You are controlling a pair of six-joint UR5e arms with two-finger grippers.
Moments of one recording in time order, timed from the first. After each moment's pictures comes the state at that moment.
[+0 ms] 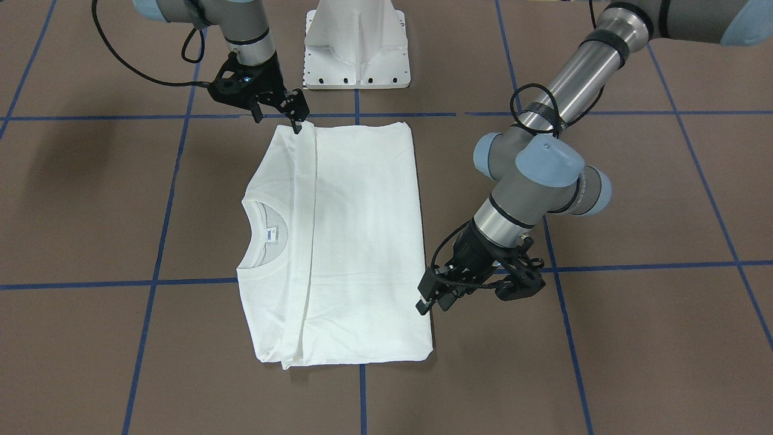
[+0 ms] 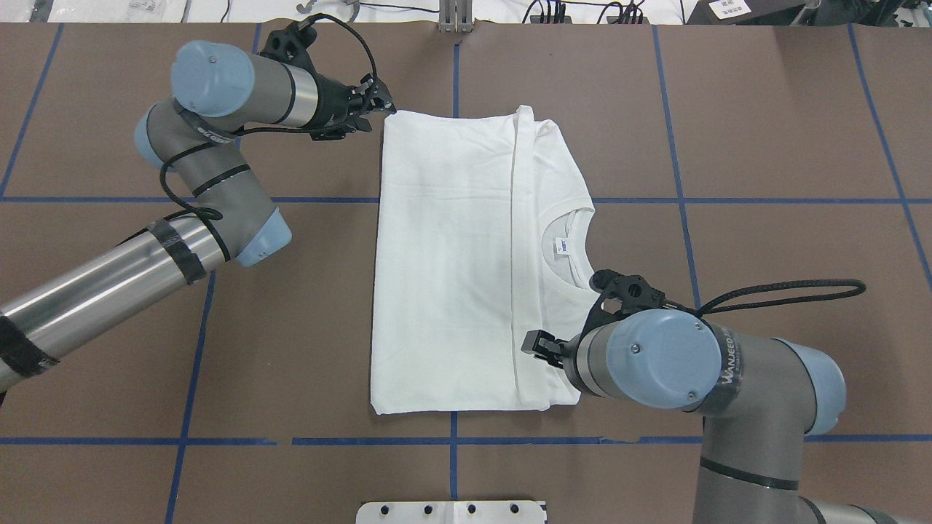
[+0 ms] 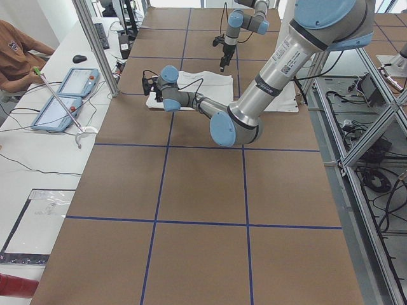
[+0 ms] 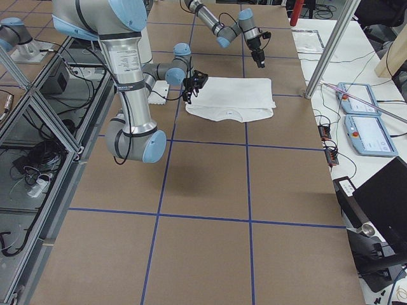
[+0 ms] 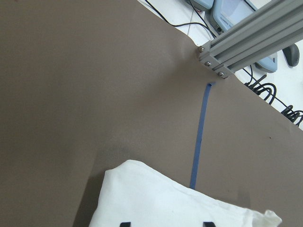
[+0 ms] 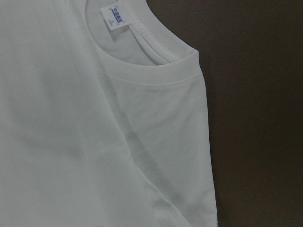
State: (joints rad) left arm -0.81 -2.30 -1.15 -2.60 -1.92 -1.61; right arm 0.29 -1.23 2.06 -1.59 1.64 1.71
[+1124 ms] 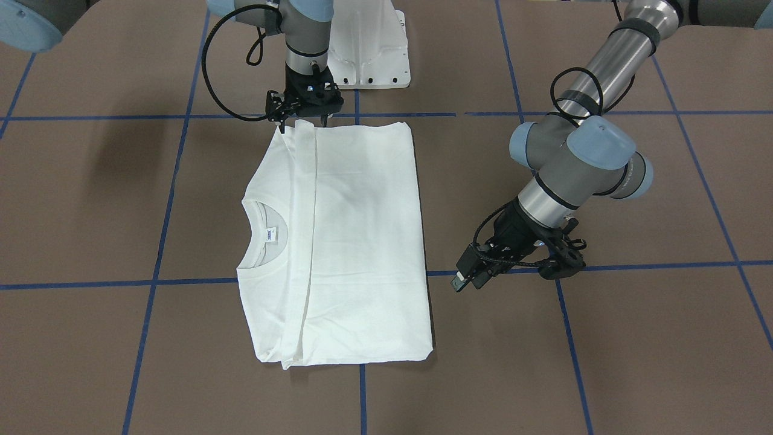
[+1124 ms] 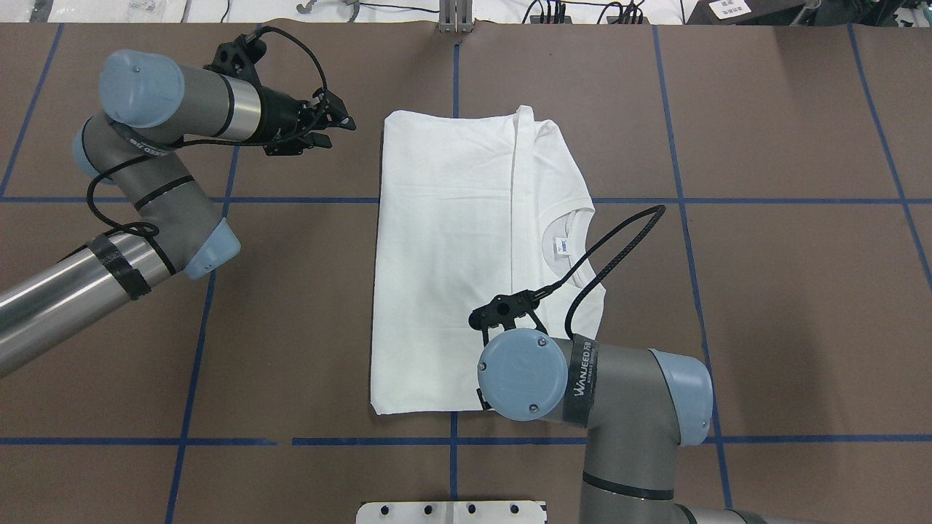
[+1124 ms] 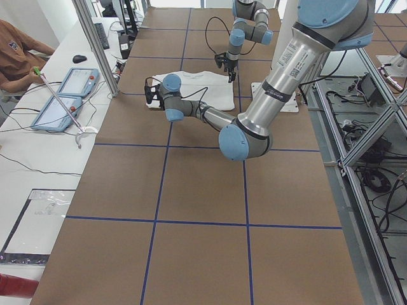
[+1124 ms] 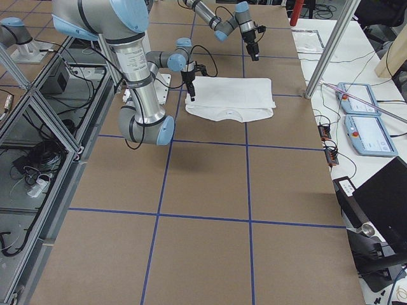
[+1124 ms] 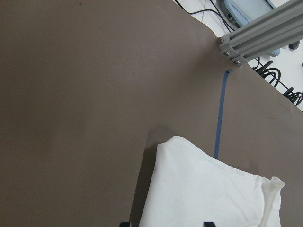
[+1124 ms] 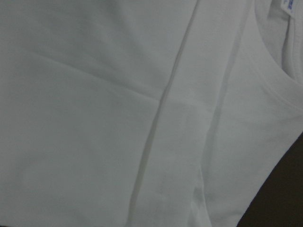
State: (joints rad) left arm -0.83 -2.18 -1.25 -2.62 -1.97 -1.61; right arm 0.24 -0.99 1.88 -1.89 1.60 1.04
